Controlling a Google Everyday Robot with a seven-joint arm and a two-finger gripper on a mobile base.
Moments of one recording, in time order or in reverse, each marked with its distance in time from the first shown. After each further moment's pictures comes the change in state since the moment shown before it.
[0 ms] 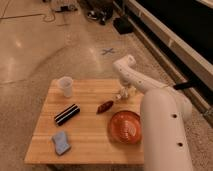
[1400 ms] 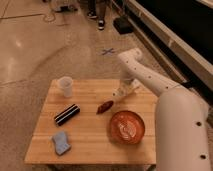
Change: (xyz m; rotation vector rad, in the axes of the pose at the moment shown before) arm -0.019 0.013 -0.081 0.105 -0.208 -0.047
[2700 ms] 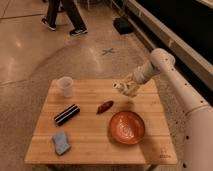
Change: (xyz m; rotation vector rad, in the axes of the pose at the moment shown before) arm -0.025 0.030 -0.059 0.194 -0.605 0.339
